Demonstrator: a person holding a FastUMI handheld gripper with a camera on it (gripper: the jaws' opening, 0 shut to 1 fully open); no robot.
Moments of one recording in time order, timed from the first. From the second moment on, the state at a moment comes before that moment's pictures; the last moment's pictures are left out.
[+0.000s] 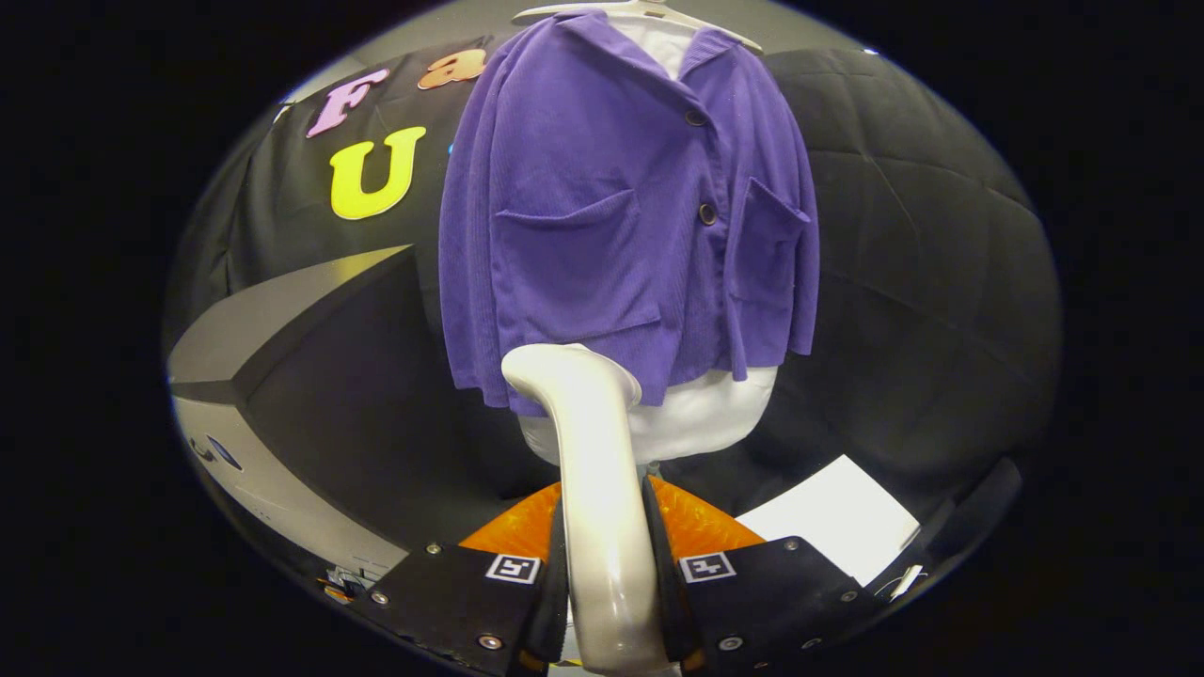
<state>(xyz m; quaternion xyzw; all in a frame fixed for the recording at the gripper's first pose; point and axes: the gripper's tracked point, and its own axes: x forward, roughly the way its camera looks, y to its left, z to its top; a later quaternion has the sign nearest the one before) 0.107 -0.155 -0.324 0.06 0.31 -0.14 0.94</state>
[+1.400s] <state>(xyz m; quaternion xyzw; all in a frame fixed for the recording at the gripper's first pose) 0.155 -0.320 -0.048 0.07 0.03 -0.27 0.96</state>
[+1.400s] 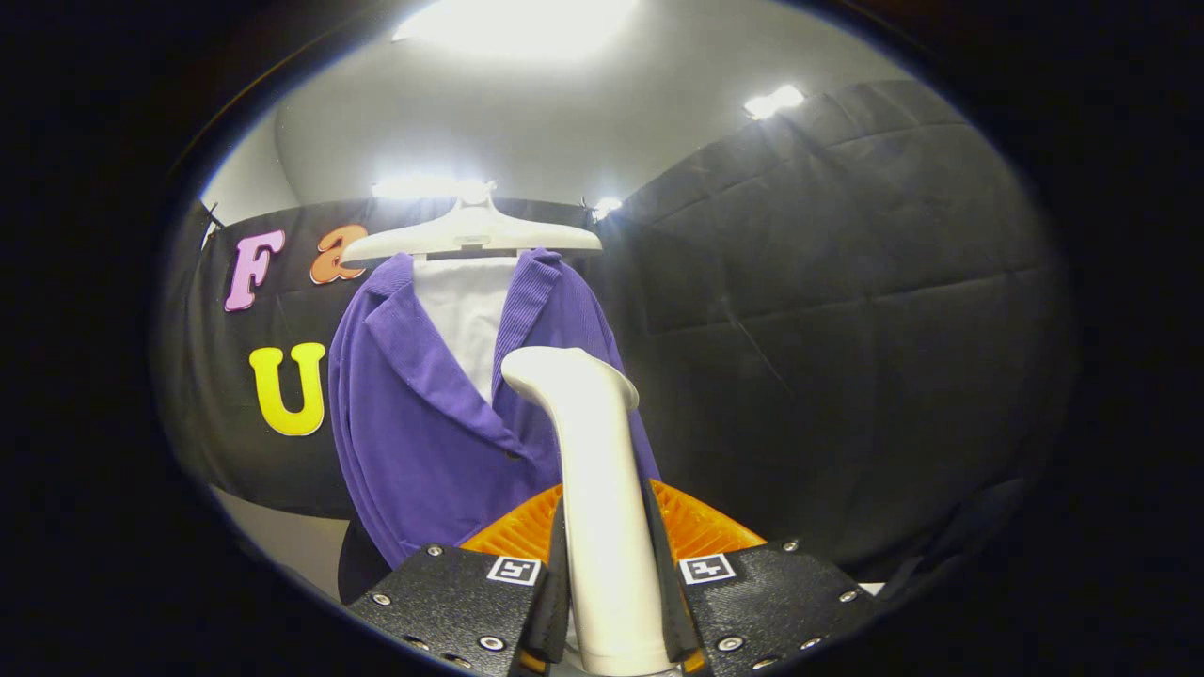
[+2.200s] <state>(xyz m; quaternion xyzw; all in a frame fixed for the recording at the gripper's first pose) 0.252 -0.337 -0.038 0.05 0.00 -0.26 0.97</state>
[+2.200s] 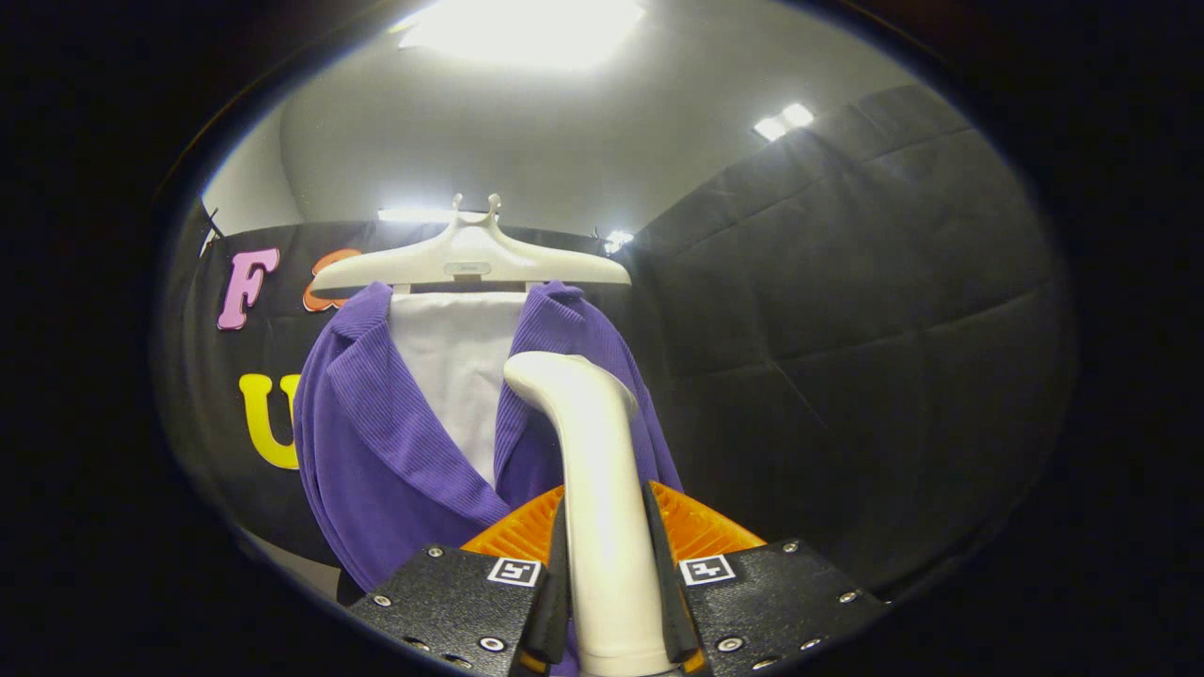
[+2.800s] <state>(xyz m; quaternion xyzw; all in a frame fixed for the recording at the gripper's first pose) 0.228 -0.336 -0.112 0.04 0.07 -0.27 0.96</state>
